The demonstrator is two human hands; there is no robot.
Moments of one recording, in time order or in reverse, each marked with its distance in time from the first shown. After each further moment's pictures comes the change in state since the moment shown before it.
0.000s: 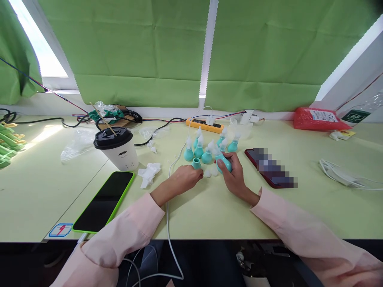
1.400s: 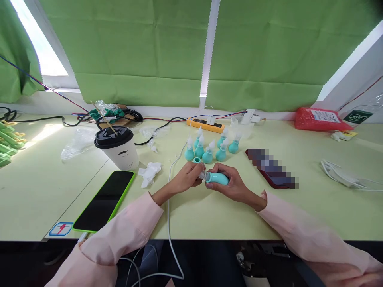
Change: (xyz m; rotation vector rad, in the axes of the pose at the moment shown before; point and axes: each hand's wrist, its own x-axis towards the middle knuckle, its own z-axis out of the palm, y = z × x) left_hand -0.003 0.016 -0.025 -1.416 0.011 -0.236; right_hand -0.008 -0.041 -0.007 0.220 -0.530 0.064
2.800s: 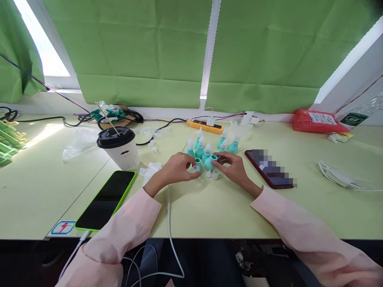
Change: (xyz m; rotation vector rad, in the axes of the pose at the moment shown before) left_hand 0.004 0.004 -0.033 1.109 0.163 0.255; right_hand 0.025 0.041 -0.026 -0.400 0.376 -0.054
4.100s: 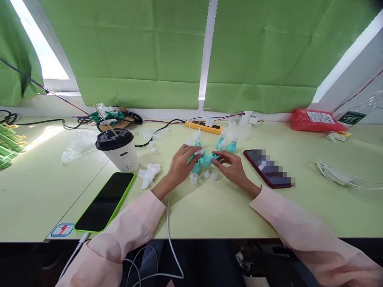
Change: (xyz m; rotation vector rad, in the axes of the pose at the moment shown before) left_hand 0.014 -0.004 0.031 -0.157 0.530 0.104; right_hand 0.001 -0.003 -0.001 0.046 0.016 -0.030
